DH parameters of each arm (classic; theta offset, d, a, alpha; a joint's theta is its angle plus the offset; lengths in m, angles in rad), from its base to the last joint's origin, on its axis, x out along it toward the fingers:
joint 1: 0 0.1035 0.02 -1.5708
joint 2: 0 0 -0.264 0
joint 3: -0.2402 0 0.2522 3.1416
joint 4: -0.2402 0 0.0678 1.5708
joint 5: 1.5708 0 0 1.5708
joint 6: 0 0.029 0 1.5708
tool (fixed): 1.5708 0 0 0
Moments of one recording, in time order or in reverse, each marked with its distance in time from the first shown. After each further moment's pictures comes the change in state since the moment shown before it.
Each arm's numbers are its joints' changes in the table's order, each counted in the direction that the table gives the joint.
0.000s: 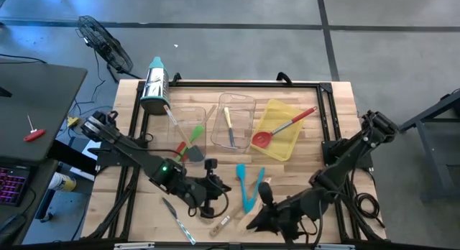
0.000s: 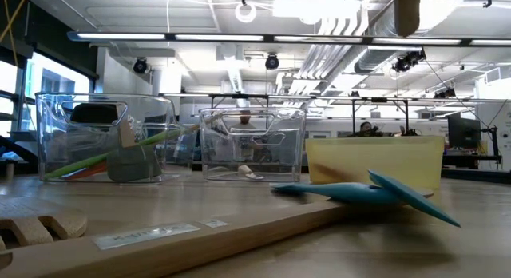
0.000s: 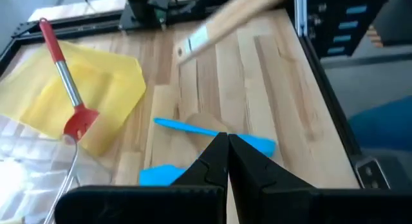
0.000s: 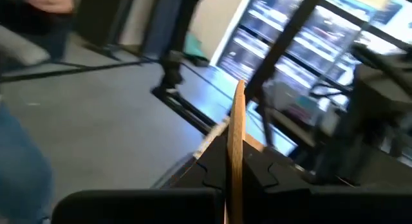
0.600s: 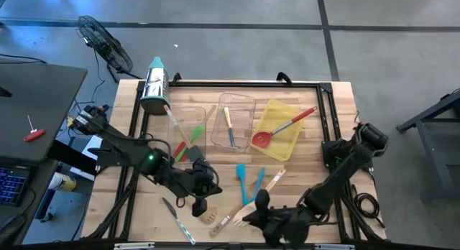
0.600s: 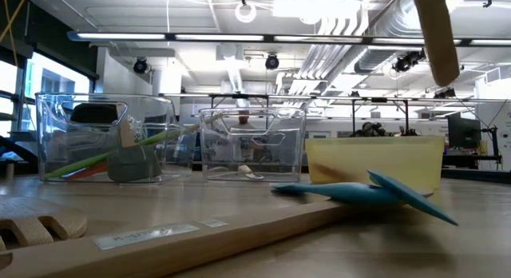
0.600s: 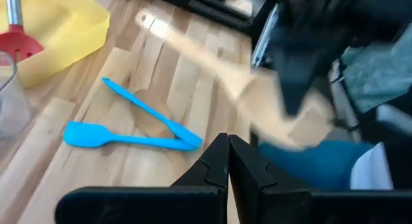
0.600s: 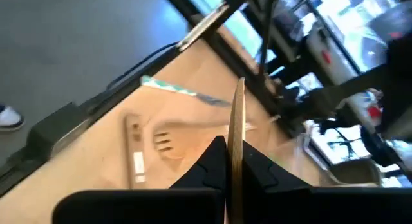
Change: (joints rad) left arm 0.013 -0.129 0.000 -0.079 0.168 -0.464; right arm 0.066 0.183 0.000 -0.195 0.364 -0.001
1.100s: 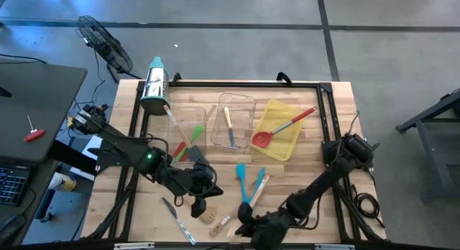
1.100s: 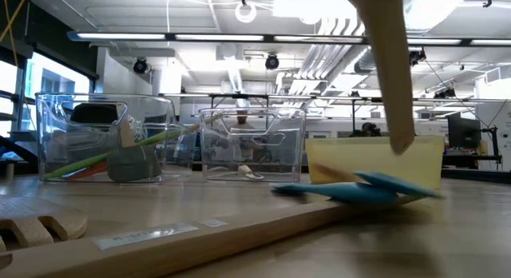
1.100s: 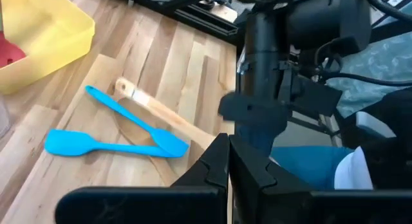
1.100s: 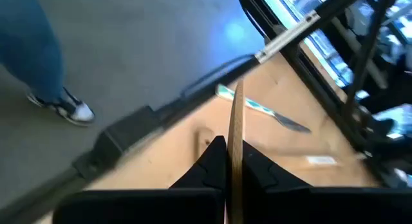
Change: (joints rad) left arm 0.000 -0.012 -0.001 0.049 0.025 -0.008; right arm -0.072 0.189 0.000 0.158 -0.321 -0.072
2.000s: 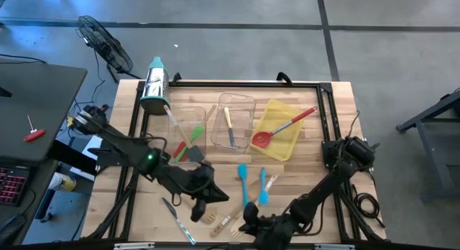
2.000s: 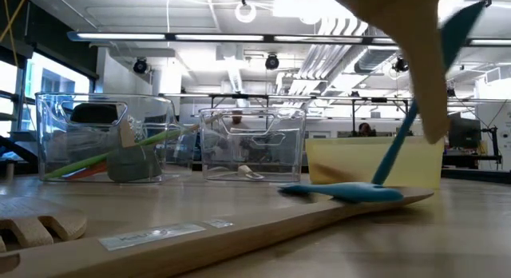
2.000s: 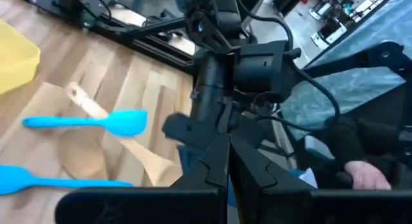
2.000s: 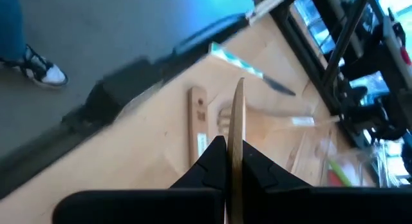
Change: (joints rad) left arm -0.002 0.009 0.000 0.204 0.049 -0.002; right arm 0.054 0.014 -0.001 -0.098 0.178 0.042
